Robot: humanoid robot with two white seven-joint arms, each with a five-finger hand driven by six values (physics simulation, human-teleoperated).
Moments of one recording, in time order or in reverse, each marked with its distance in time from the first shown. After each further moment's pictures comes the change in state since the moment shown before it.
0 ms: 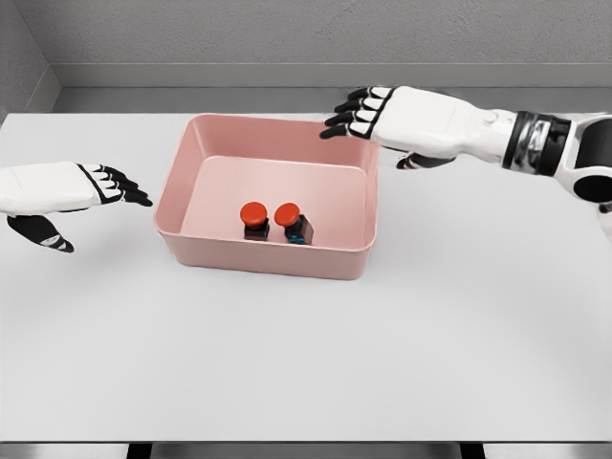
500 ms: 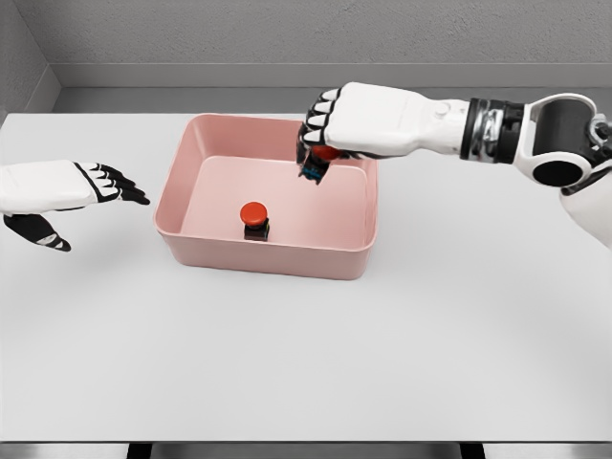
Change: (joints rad) left arm -0.002 0.008 0.000 -0.001 0.004 0.000 0.001; right arm -0.133 0.076 0.142 -0.024 0.004 0.000 0.000
